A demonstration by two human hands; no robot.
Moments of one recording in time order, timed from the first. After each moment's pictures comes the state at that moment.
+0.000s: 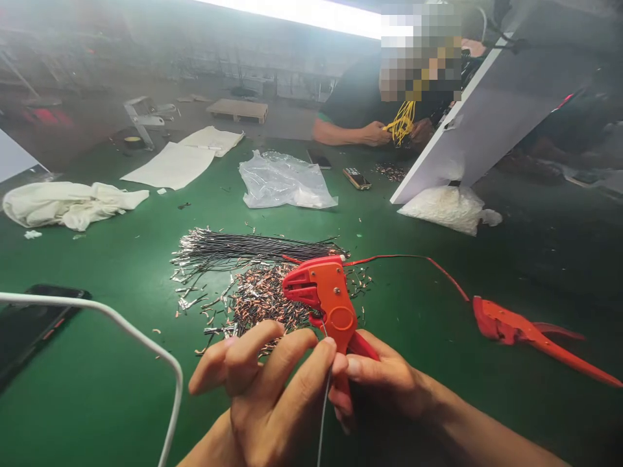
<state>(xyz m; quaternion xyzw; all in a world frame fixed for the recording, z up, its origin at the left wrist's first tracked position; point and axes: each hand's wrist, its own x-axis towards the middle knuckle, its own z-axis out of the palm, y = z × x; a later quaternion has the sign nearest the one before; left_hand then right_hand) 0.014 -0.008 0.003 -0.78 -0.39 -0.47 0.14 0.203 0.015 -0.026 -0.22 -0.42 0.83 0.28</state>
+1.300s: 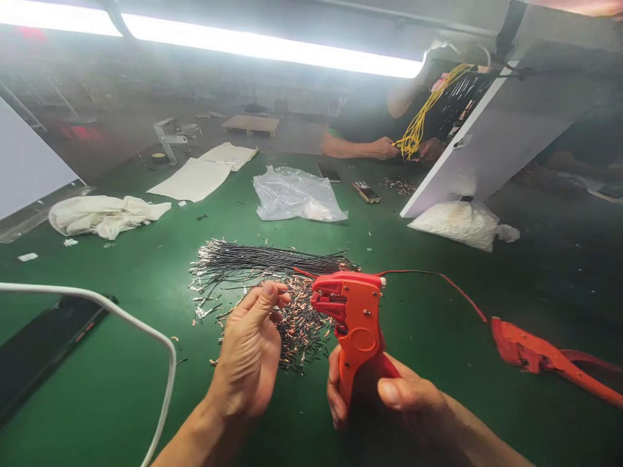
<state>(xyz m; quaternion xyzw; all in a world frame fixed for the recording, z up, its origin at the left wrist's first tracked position) 0.013 0.041 0.028 -0.12 -0.45 -0.65 -0.60 0.208 0.019 -0.014 -0.17 -0.43 0.84 0.28</state>
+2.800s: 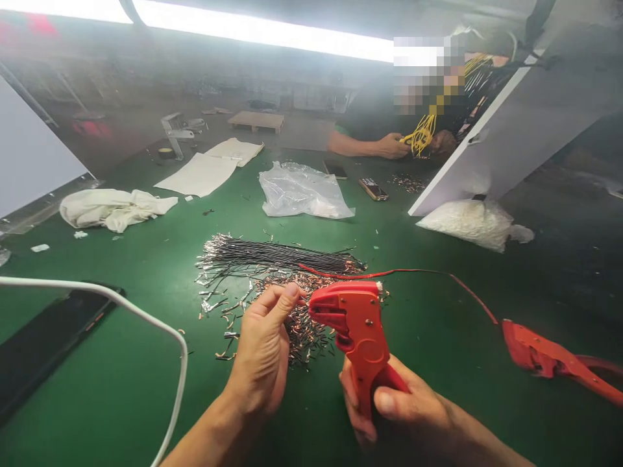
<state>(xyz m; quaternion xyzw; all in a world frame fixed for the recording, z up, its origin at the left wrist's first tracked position) 0.019 0.036 0.015 -0.20 -0.46 -0.62 -0.61 0.205 0.011 -0.022 -0.18 -0.47 0.82 0.27</state>
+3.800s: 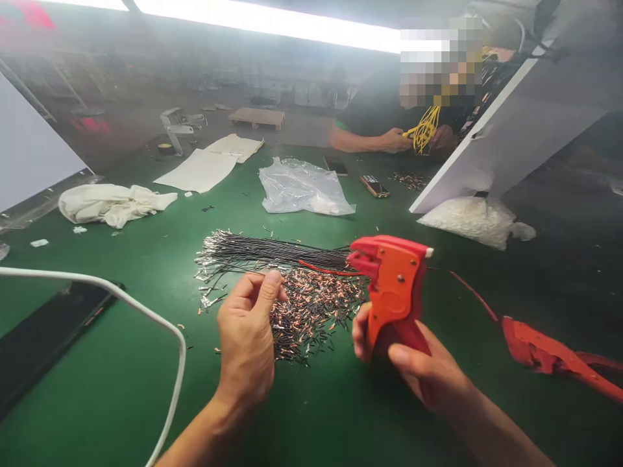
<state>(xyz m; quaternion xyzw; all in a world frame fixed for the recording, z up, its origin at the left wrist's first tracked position) 0.011 0.038 0.011 -0.32 -0.53 -0.67 -0.41 0.226 0.028 -0.003 -0.30 -0.49 0.72 0.39</state>
